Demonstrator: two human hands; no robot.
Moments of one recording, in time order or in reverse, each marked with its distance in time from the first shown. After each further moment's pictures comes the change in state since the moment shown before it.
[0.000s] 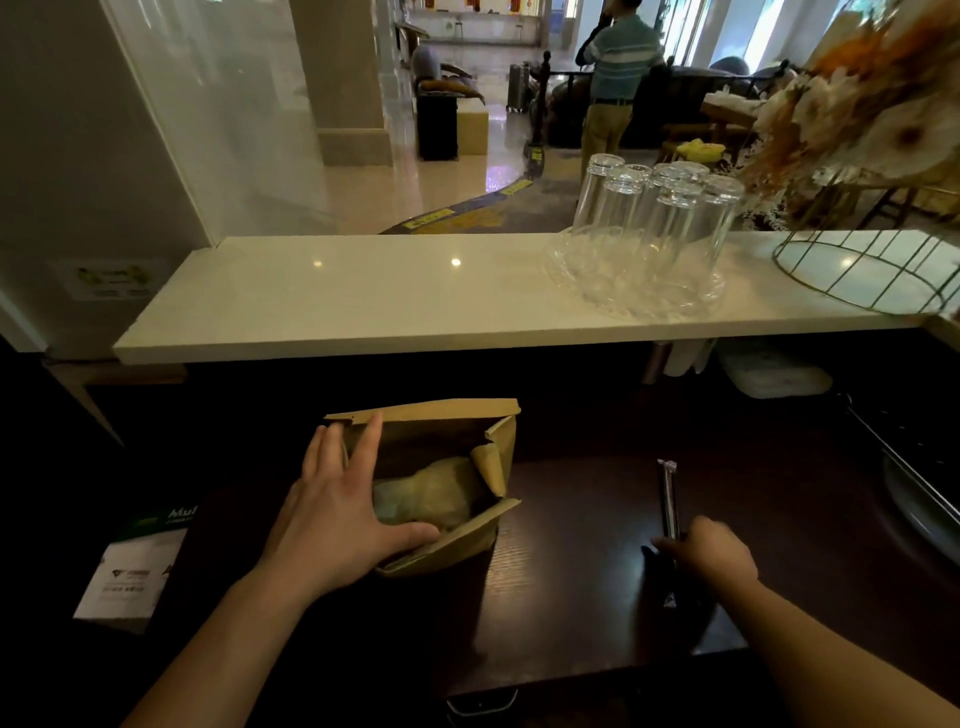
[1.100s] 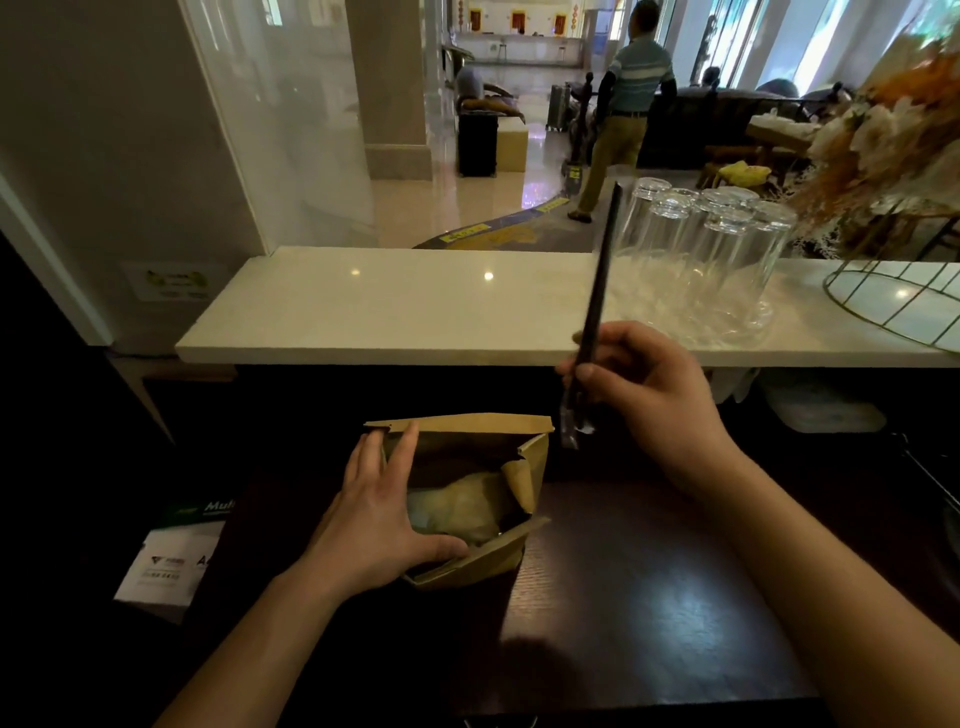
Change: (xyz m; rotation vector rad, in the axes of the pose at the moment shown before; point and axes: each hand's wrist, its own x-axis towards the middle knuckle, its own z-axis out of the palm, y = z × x) left_hand 0.001 -0.002 -0.003 -0.147 -0.043 0.012; right_hand -0.152 -0.205 -0.165 1.017 -0.043 -1.098
